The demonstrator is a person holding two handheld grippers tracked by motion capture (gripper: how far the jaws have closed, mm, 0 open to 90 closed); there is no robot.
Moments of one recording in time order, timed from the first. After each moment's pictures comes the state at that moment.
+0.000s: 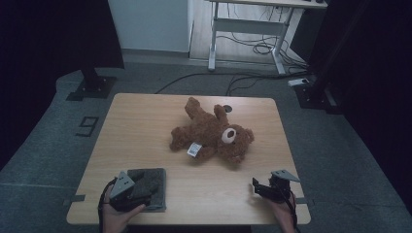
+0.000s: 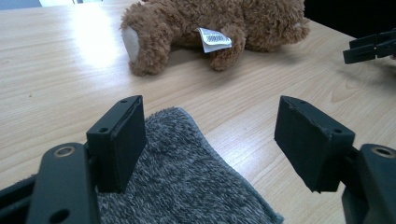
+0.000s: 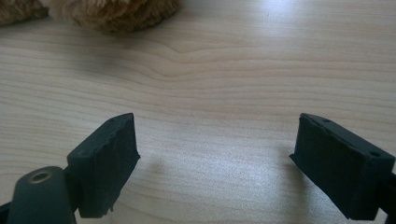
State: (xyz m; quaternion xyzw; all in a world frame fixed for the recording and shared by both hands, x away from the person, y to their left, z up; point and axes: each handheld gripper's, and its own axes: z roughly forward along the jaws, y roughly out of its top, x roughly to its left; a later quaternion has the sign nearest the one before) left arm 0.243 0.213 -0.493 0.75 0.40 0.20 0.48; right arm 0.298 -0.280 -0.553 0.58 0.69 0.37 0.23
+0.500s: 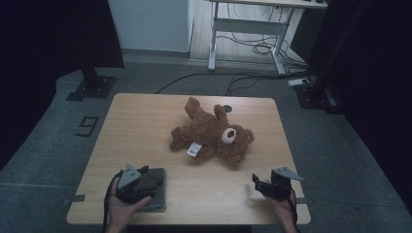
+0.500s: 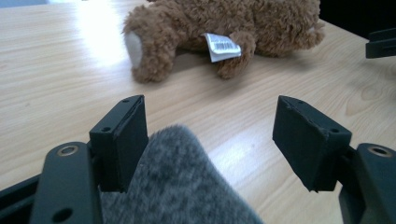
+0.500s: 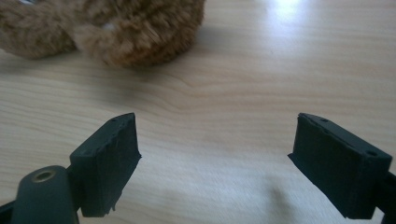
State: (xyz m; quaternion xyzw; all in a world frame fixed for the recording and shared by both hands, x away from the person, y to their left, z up) left arm 0.269 0.196 -0.486 0.76 0.41 0.20 0.47; right arm 0.300 -0.277 -0.537 0.56 0.68 0.41 0.24
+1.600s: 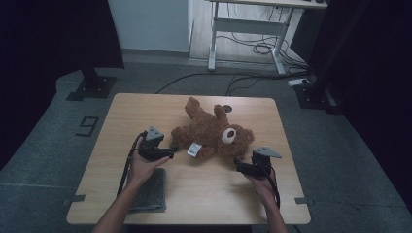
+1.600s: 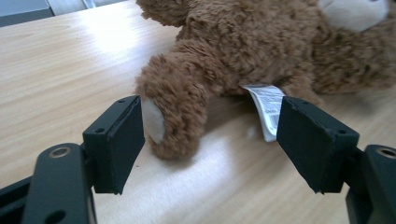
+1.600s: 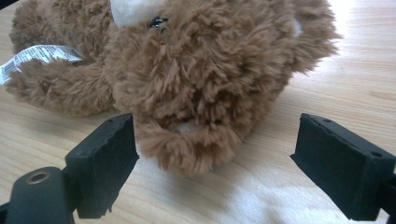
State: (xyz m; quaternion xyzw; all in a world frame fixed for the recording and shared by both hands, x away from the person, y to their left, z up) left arm 0.393 0.157 -0.469 0.79 0.42 0.19 0.42; right arm 0.361 -0.222 -0.519 0.53 0.70 0.43 0.22
